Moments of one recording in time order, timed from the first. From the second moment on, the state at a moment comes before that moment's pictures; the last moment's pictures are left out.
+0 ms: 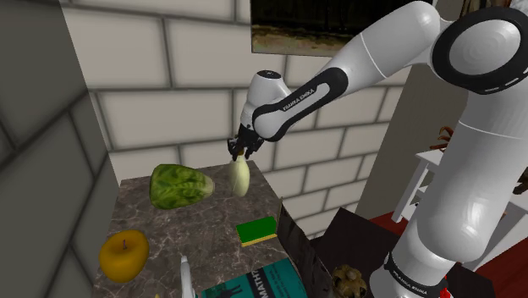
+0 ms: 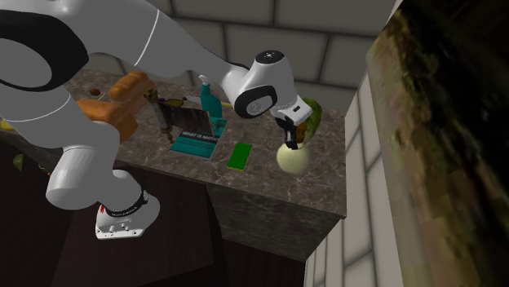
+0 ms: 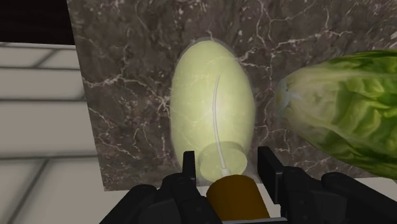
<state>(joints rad) -0.11 0.07 0.14 -2.24 -0.12 2.63 0.54</state>
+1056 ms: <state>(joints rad) -0.11 -0.04 0.14 -2.15 -0.07 2.43 0.50</state>
